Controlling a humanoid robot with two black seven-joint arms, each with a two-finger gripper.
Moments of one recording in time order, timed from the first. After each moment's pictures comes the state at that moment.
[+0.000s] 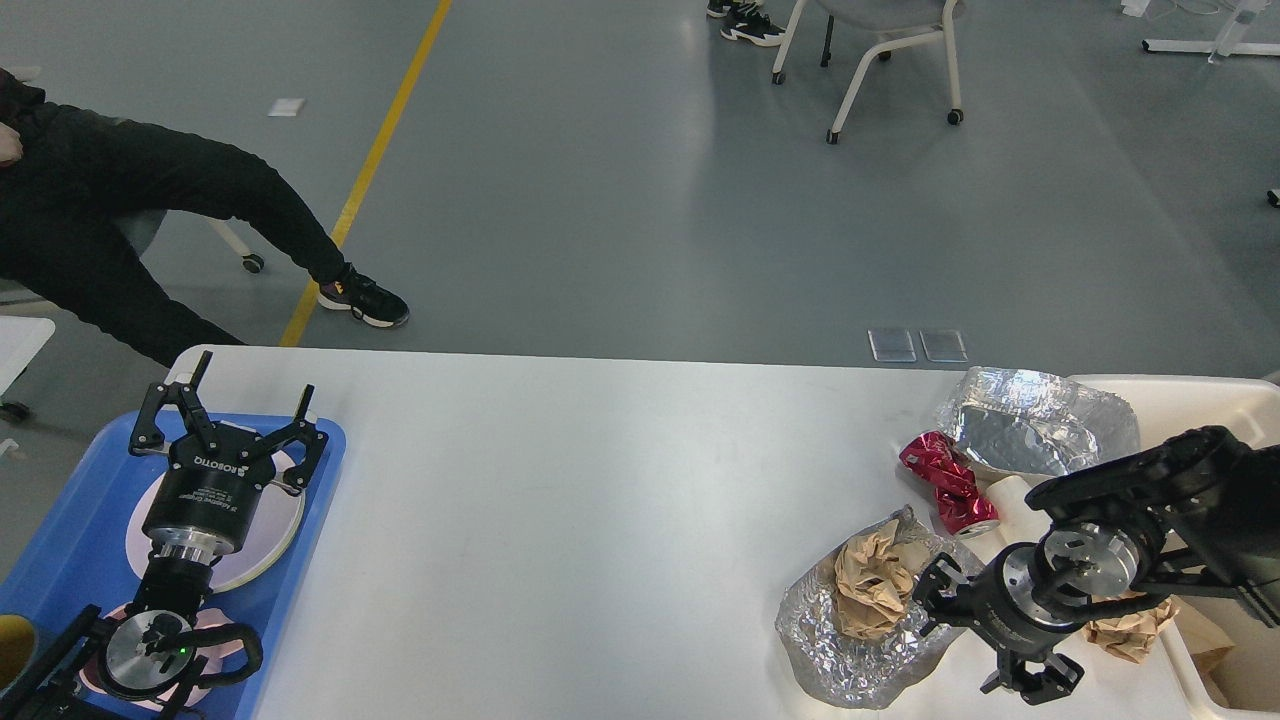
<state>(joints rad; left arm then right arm) -0.19 0.23 -1.35 -0.87 0.09 -0.59 -0.23 1.33 -0.44 -0.96 1.32 0.34 0.06 -0.35</state>
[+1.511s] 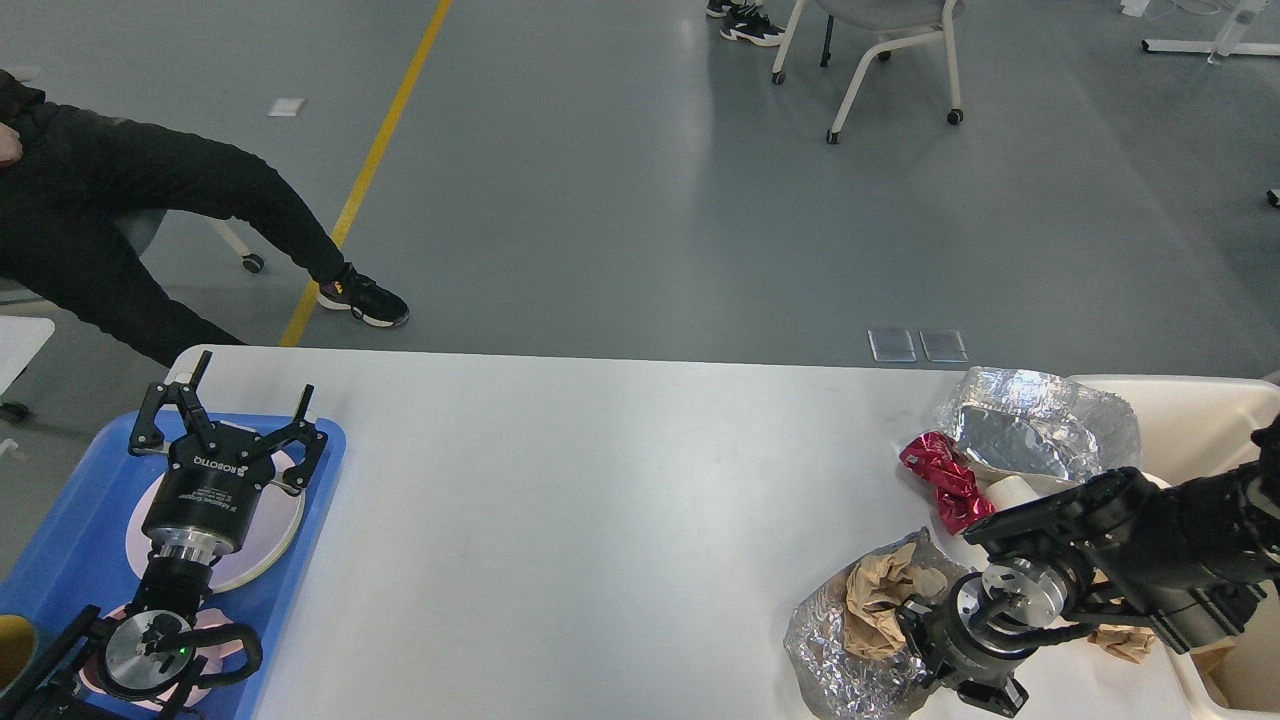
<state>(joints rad) -0.19 0.24 -1.35 -0.87 0.09 -0.59 -0.23 1.22 -0.32 -0.92 1.21 0.38 0.01 -0.39</state>
